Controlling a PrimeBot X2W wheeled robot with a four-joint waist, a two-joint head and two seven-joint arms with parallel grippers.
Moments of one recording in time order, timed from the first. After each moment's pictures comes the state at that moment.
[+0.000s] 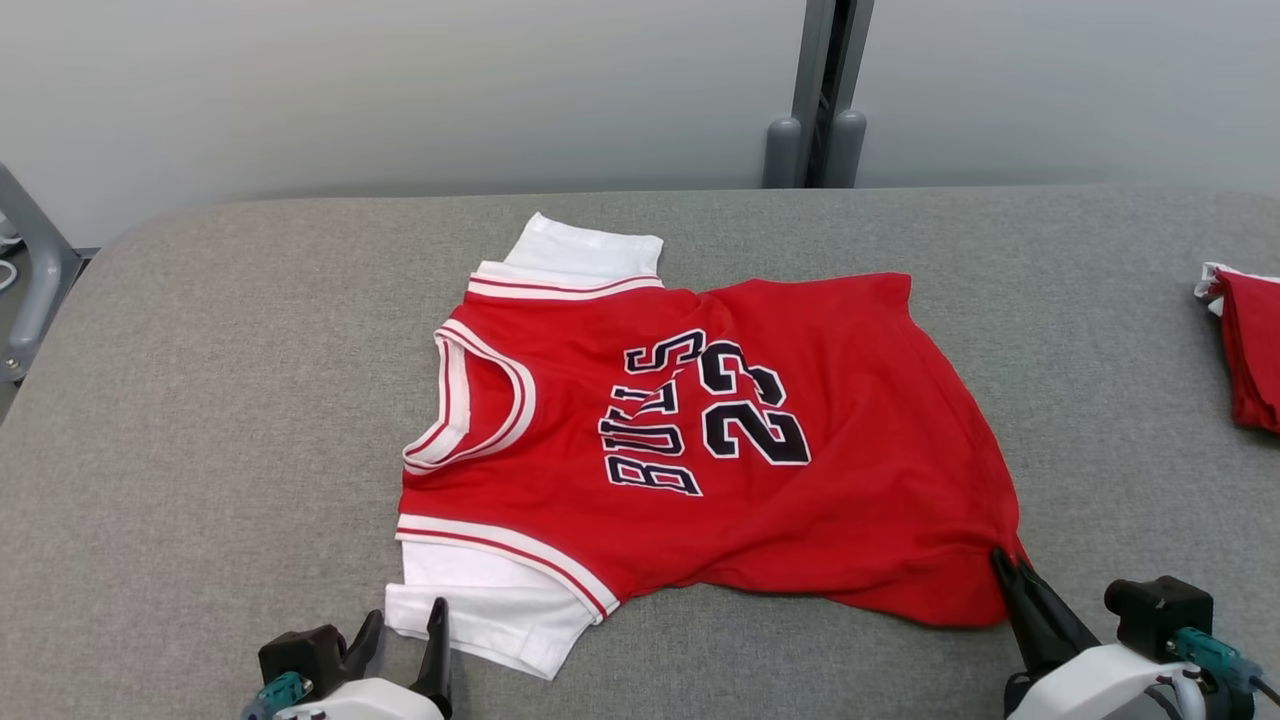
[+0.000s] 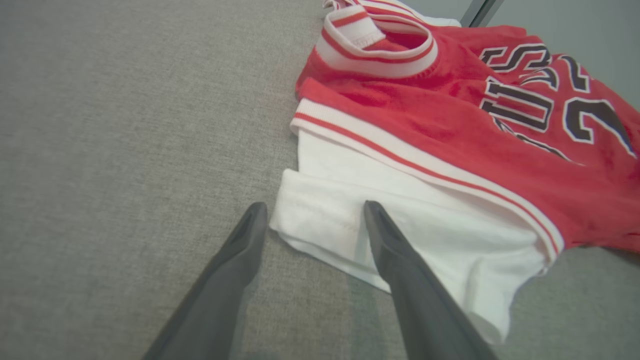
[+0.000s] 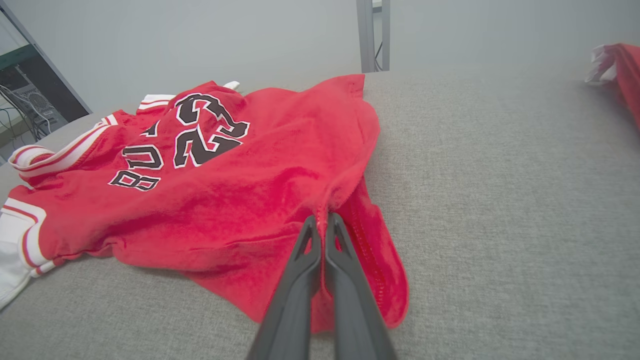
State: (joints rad) left arm -0.10 0.06 -0.21 0.63 -0.48 0.04 -0.19; right arm -0.07 -0.20 0.23 0.41 0.40 0.13 -0.18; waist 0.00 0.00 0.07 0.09
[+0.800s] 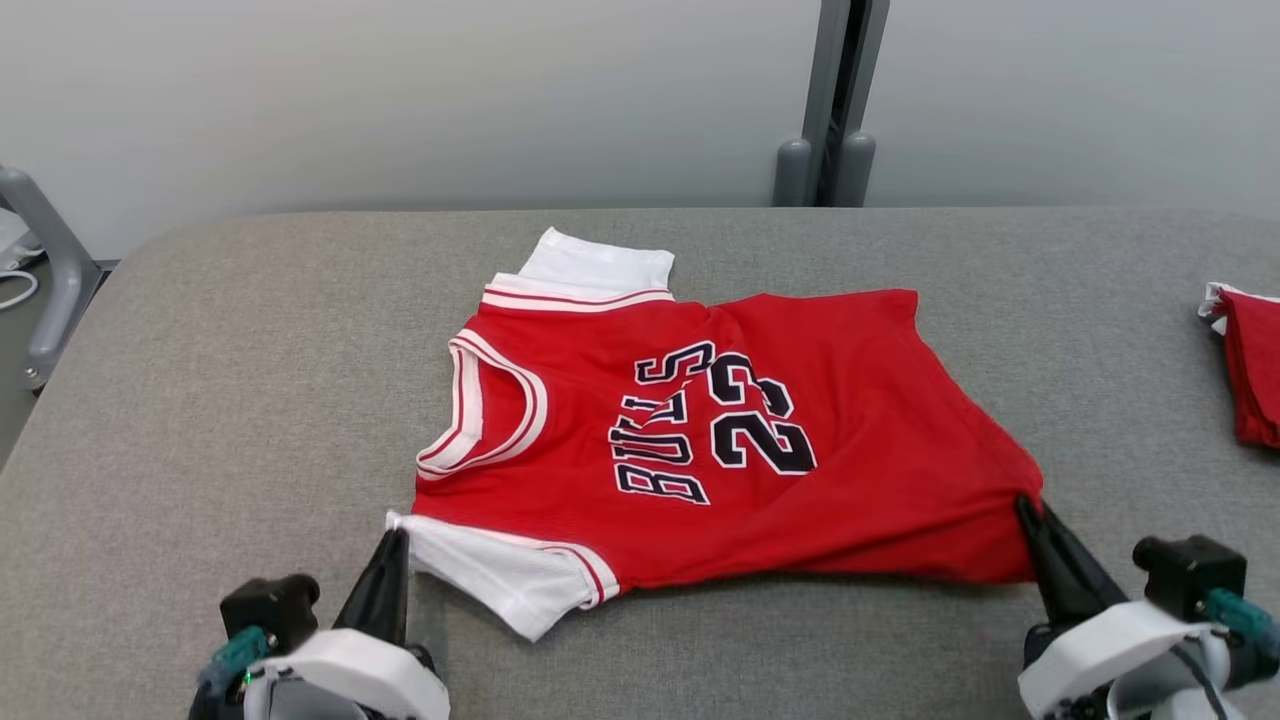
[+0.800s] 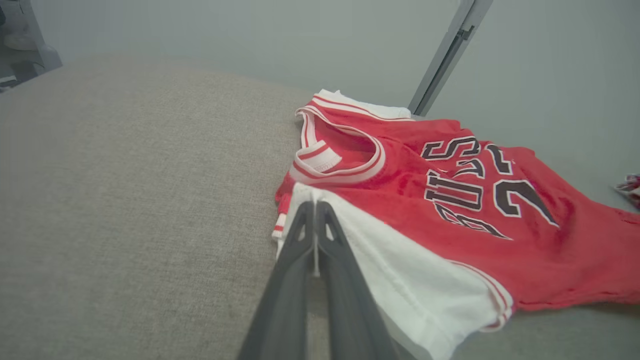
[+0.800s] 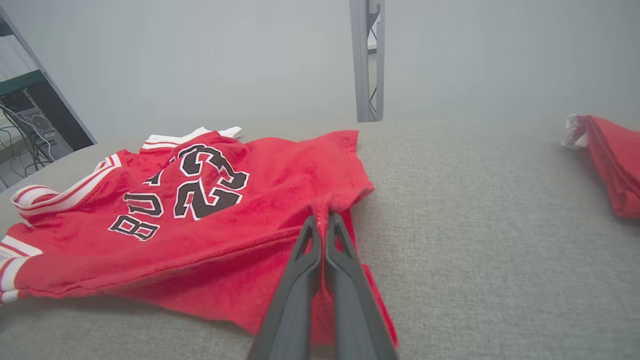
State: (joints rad) left arm -0.10 0.12 -0.22 0.43 -0.50 0.02 -0.17; right arm -0.13 -0.21 0.19 0.41 0.38 0.13 -0.21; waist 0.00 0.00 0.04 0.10
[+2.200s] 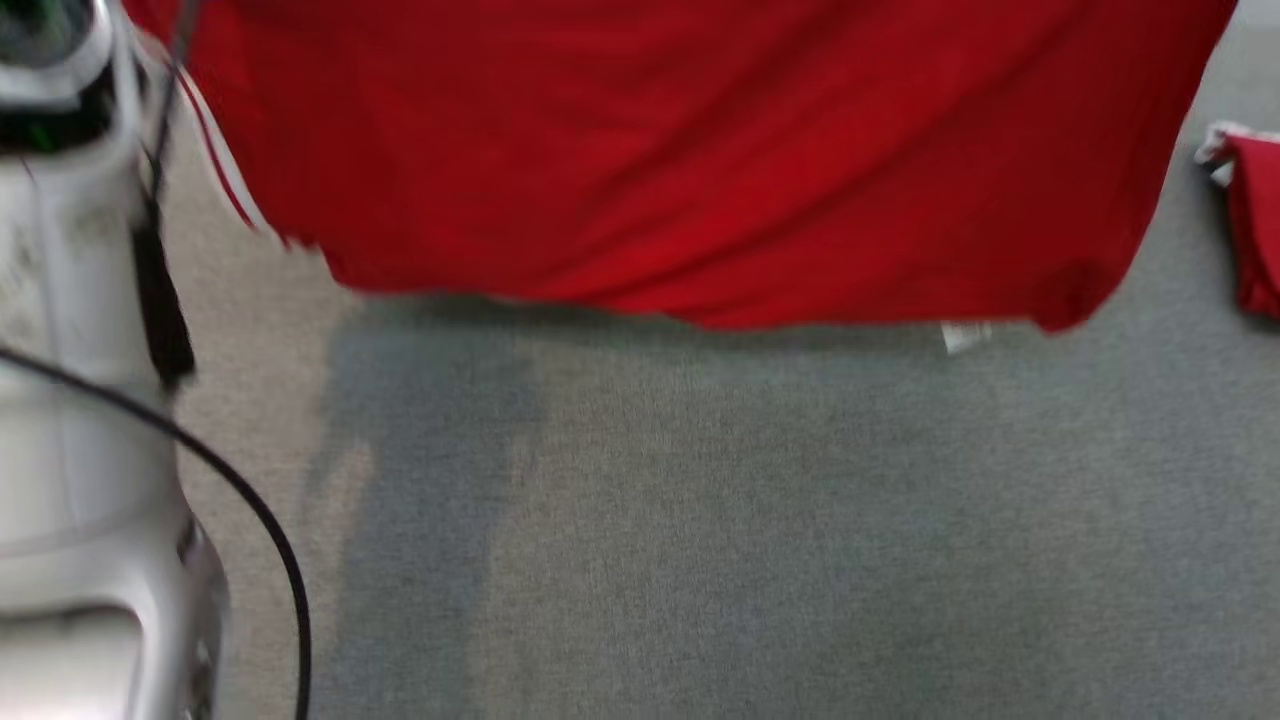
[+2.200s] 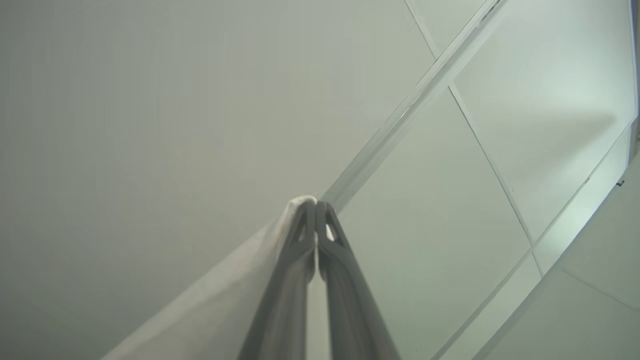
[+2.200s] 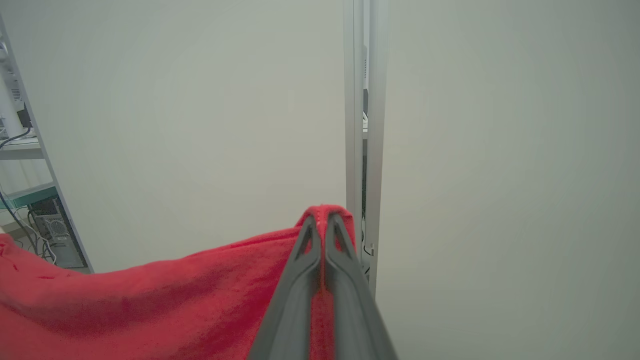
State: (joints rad) left arm -1.05 0.09 -0.02 0.09 -0.96 0.31 0.25; right arm -1.09 -0.33 0.16 0.26 0.57 0.13 0.34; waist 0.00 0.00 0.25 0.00
